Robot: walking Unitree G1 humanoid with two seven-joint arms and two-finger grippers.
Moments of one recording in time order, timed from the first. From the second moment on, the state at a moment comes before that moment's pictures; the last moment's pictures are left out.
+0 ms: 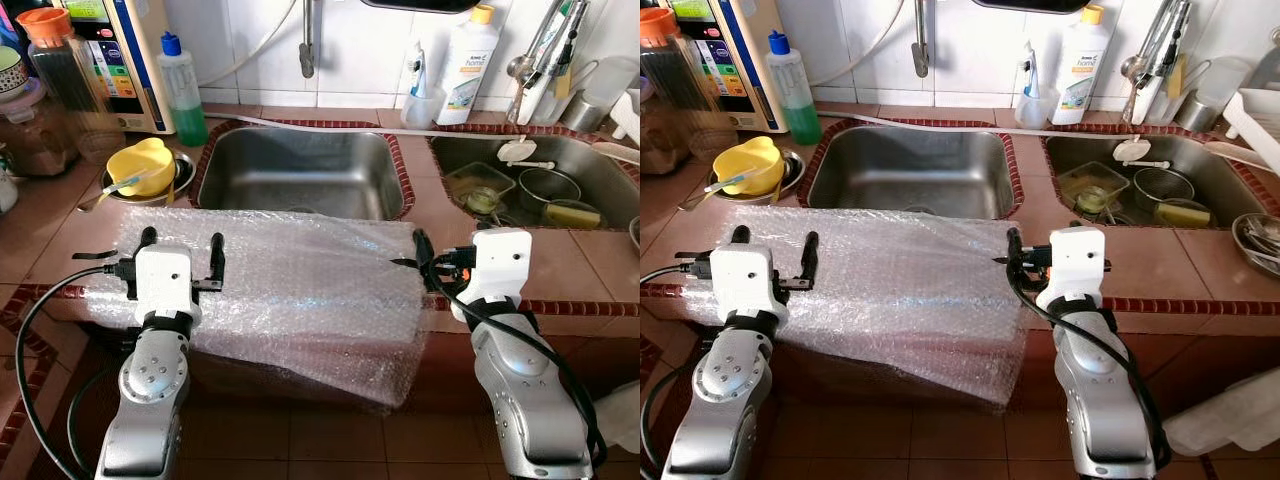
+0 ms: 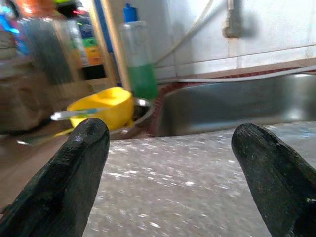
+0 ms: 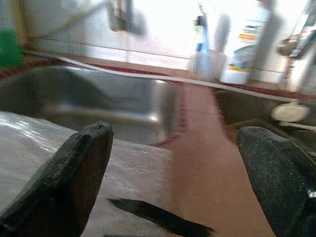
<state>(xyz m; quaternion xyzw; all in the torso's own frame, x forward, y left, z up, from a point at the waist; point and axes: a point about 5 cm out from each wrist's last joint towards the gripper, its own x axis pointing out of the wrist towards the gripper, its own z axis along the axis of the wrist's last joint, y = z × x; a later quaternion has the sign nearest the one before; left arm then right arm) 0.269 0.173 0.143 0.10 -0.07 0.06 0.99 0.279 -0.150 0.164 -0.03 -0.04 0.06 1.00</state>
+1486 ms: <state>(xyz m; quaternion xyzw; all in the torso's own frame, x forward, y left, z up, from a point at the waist) 0.275 0.173 0.155 0.09 -0.09 0.06 0.99 0.279 -0.135 0.173 0.00 -0.04 0.13 0.99</state>
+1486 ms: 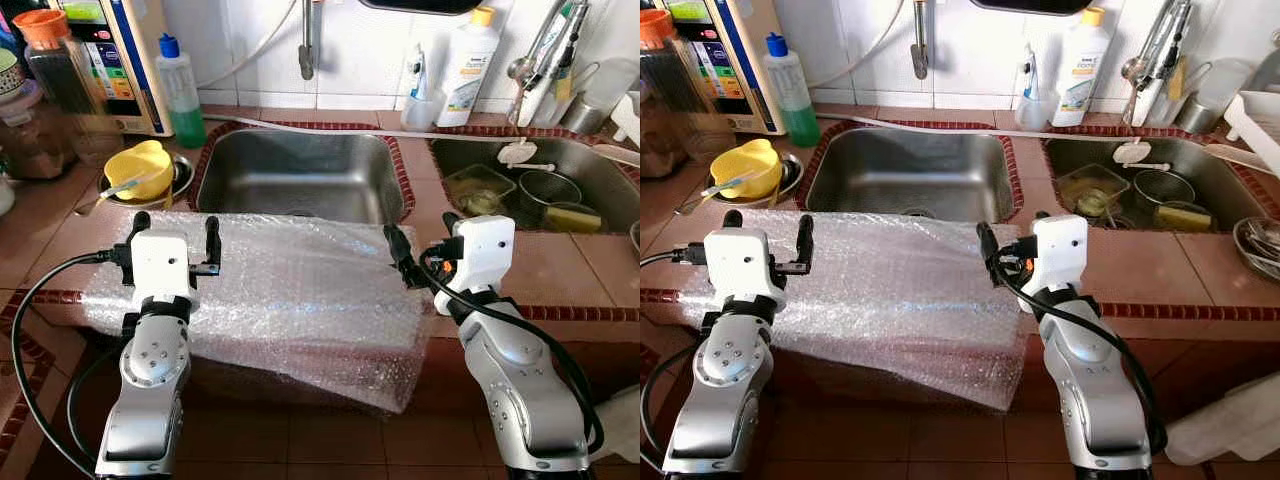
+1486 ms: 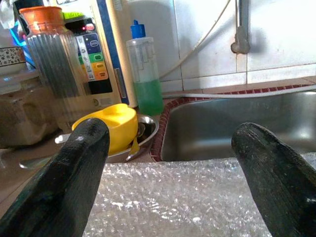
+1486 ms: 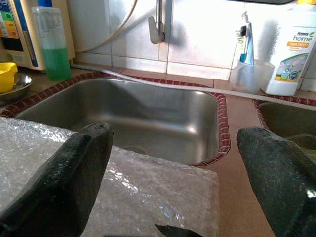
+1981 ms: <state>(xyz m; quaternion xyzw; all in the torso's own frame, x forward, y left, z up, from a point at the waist) 0.276 0.169 0.155 0.09 -0.09 0.06 0.99 0.278 -0.133 0.175 -0.02 -0.05 0.14 0.99</state>
